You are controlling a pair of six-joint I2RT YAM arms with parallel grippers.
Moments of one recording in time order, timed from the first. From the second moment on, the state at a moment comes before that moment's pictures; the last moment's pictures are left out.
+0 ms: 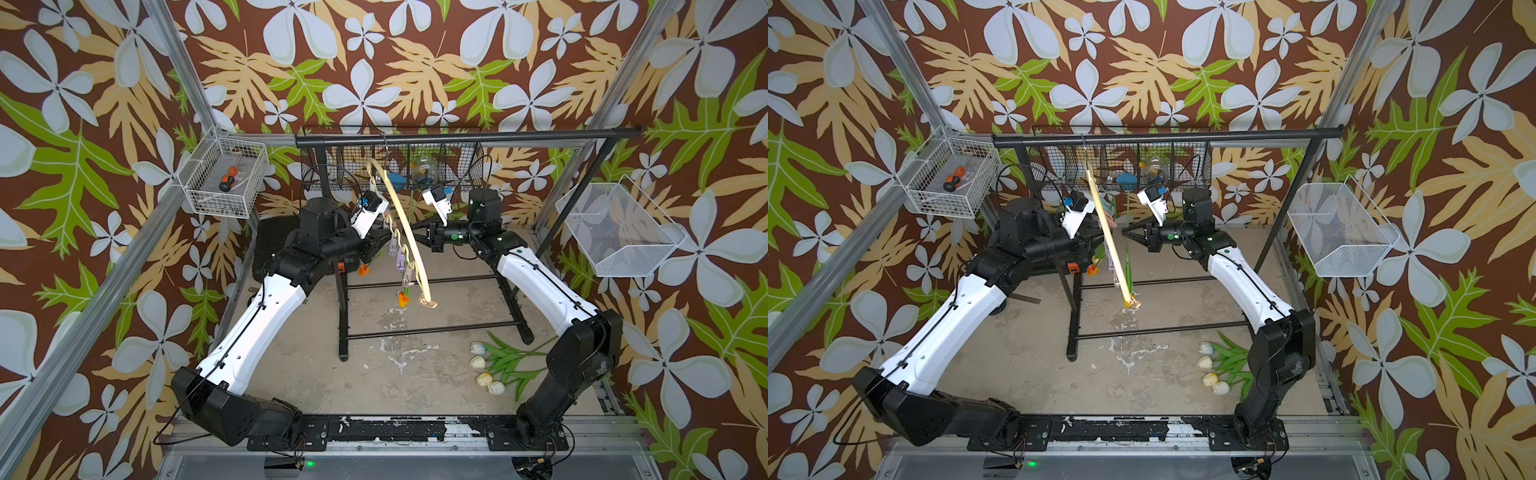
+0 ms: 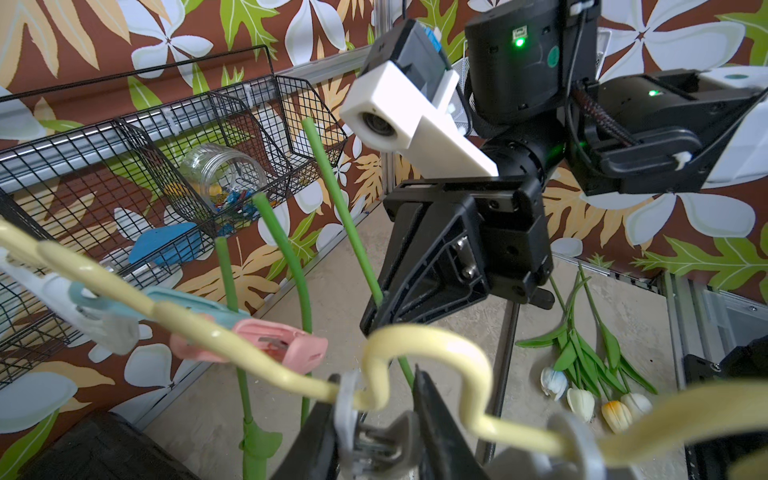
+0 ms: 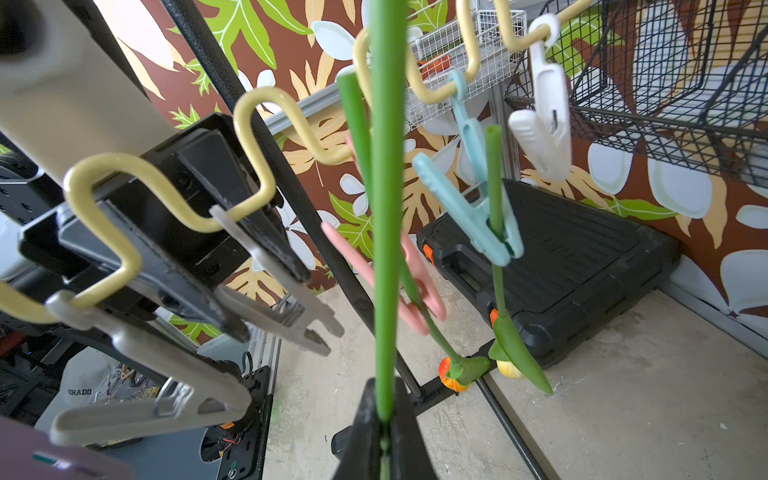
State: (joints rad) left arm -0.43 1.40 1.53 -0.38 0.51 0.19; right arm 0.37 1.73 1.63 -0.16 -1.02 0.14
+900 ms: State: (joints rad) left arm -0.45 1.43 1.46 -0.15 0.58 -0.10; right arm 0.41 1.59 1.09 0.68 -0.93 0.72
